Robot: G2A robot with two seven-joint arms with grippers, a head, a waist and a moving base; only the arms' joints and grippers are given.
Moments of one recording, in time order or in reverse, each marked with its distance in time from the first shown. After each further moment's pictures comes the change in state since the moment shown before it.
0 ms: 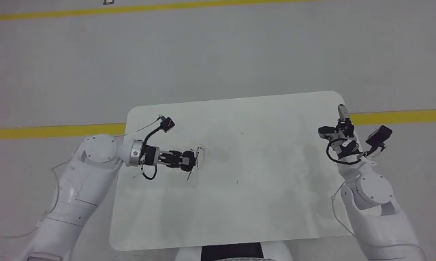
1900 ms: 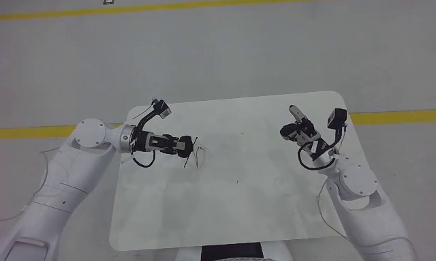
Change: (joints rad) left arm -0.169 0.094 0.161 0.042 -0.342 0.000 0.000; right arm 0.080 0.003 -0.128 -0.079 -0.120 0.052 0.339
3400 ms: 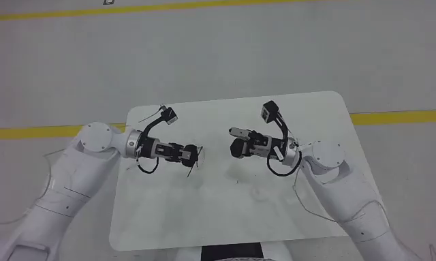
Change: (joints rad) left arm 0.030 -0.003 0.009 -0.069 0.062 0.000 0.000; right arm 0.347 -0.016 -0.311 0.186 0.097 0.035 0.604
